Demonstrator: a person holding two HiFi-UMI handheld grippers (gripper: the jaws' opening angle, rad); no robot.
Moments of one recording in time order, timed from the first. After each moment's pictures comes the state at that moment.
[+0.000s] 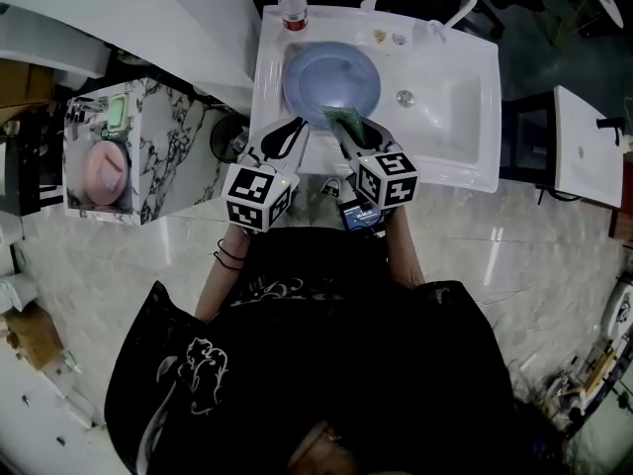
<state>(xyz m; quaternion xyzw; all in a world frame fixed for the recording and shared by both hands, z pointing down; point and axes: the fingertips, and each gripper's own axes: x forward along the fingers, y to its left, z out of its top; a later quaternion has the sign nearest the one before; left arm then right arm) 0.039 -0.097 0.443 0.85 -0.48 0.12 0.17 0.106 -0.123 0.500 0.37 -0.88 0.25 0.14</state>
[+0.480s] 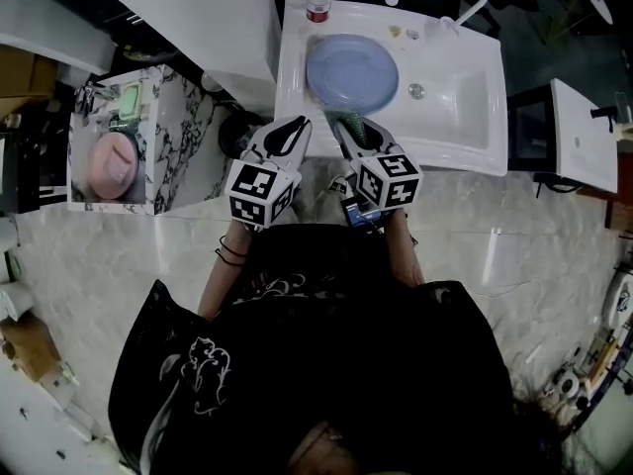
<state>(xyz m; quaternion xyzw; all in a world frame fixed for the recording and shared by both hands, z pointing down) -0.020 -0.042 0.438 0.86 -0.46 0.10 0.16 0.046 -0.066 0.482 0.39 -0.88 0.23 0.12</state>
